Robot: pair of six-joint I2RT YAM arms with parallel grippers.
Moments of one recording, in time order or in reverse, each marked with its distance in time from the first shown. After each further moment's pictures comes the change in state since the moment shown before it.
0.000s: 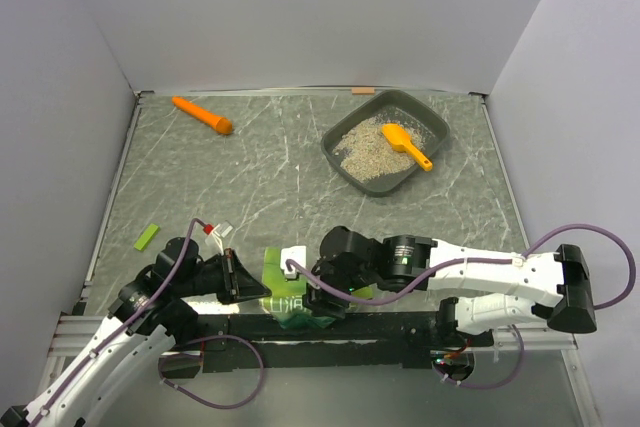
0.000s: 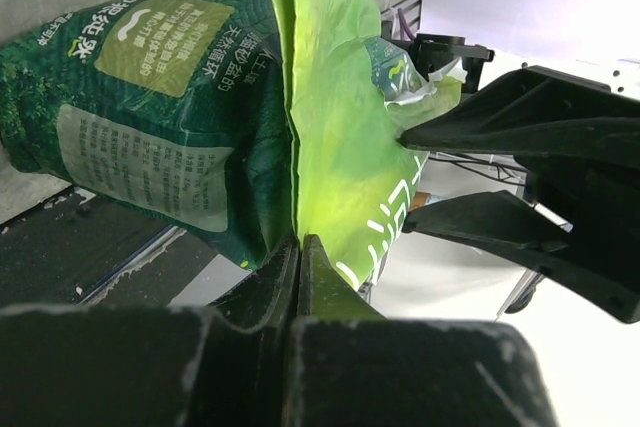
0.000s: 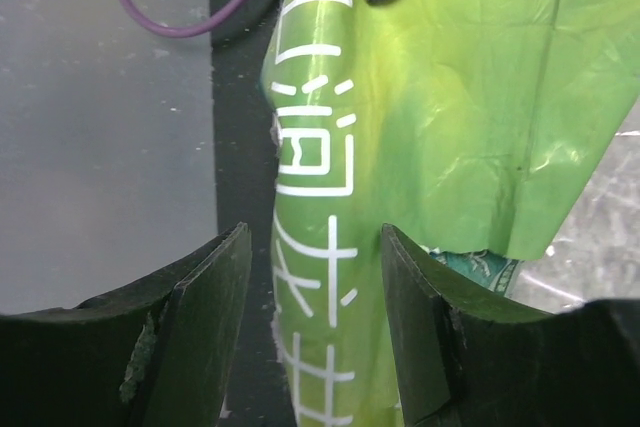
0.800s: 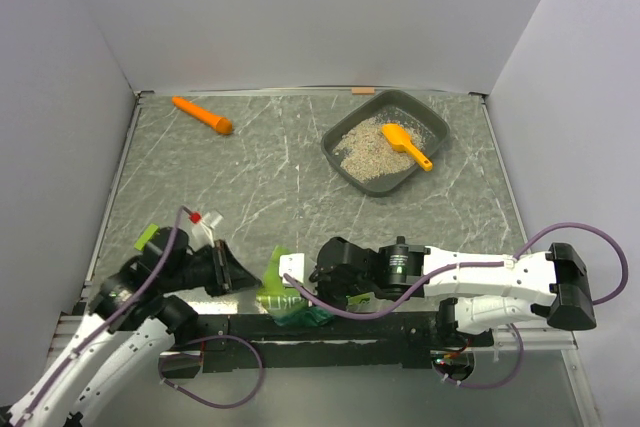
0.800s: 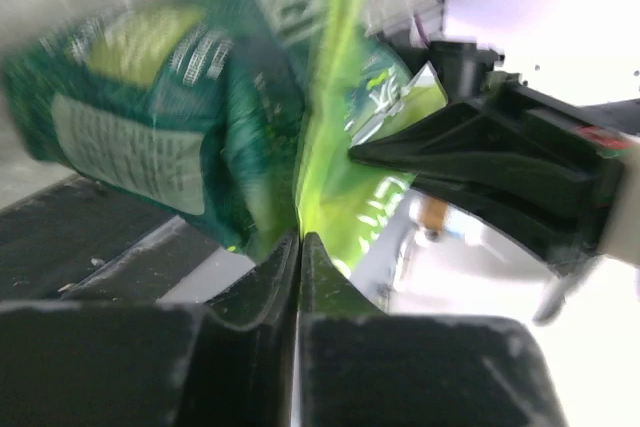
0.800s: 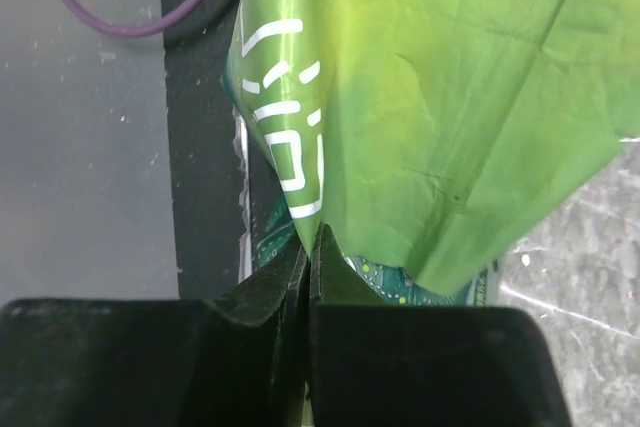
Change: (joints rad) left arm -0.002 0.065 0.155 -0.137 -0.062 0.078; right arm 0.047 0.014 -0.074 0.092 0.111 -0.020
